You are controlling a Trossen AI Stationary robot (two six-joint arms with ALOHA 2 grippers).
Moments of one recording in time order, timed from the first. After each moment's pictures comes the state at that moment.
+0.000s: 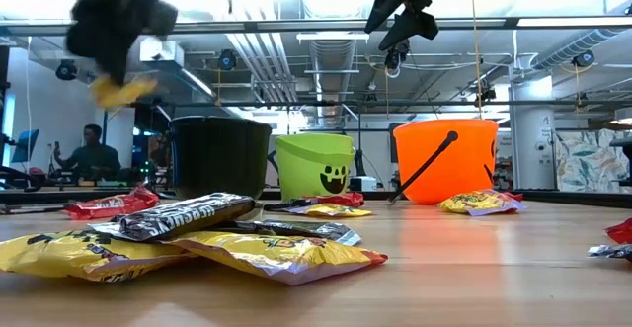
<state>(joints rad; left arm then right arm) 0.03 1.11 1.04 -1.21 -0.04 -0.77 -0.37 1.50 1.58 -0.90 -0.03 0.30</state>
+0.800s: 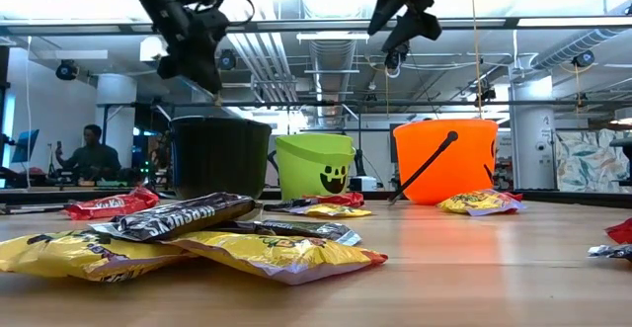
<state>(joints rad) 0.67 1.23 1.13 -0.81 0.10 -0.17 -0.37 1.50 1.58 -0.93 -0.03 0.32</state>
